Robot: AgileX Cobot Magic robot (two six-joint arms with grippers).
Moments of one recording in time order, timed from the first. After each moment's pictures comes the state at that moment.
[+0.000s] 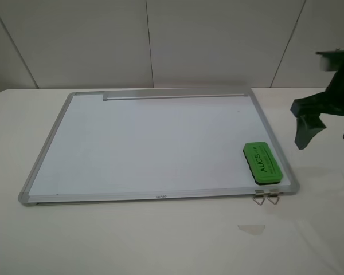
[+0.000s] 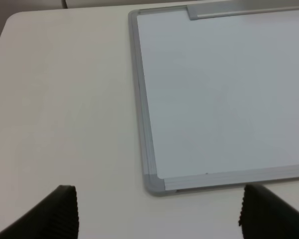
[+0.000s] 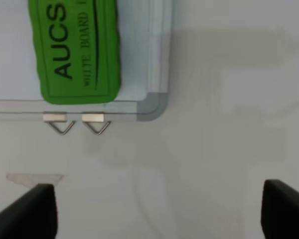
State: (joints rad) left arm -0.03 -0.01 -0.50 0.00 1.06 0.02; right arm 0.10 1.52 -1.05 -0.06 1.21 0.13
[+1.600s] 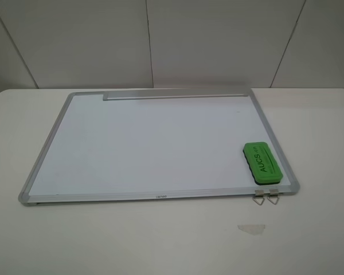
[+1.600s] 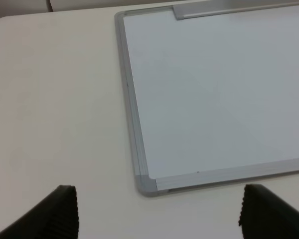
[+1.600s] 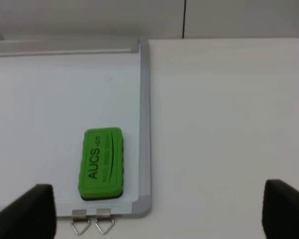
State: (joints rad) left arm -0.08 -0.01 -0.50 0.00 1.06 0.02; right arm 0.00 0.06 -0.53 -0.05 1.05 0.06
